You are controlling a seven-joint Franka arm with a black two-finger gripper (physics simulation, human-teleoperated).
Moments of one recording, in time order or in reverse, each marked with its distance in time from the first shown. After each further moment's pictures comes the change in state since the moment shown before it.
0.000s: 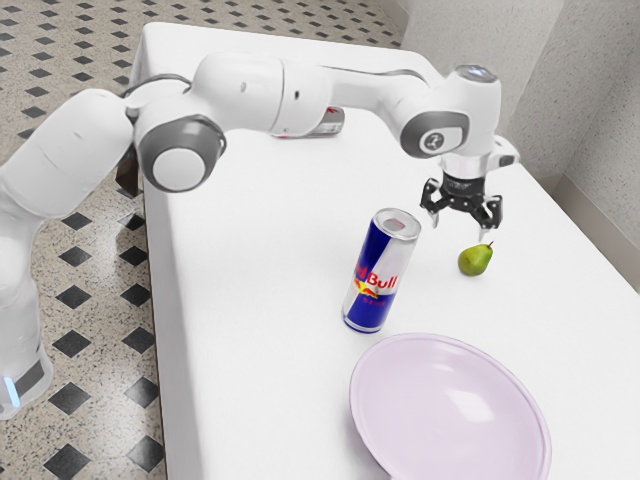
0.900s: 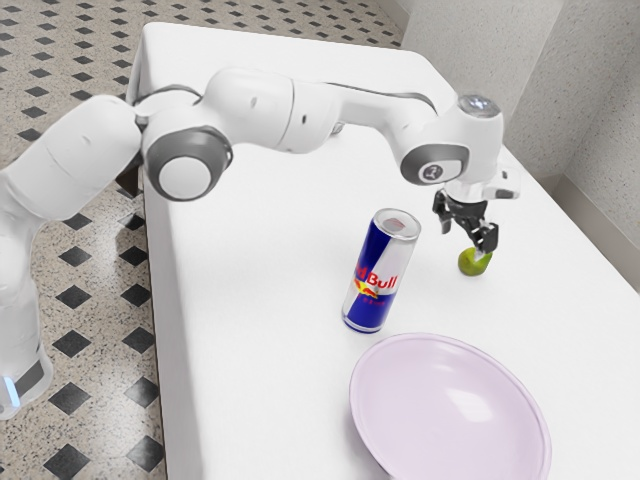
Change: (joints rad) arm 0.007 0.051 -0.019 -0.013 0.122 0.100 0.339
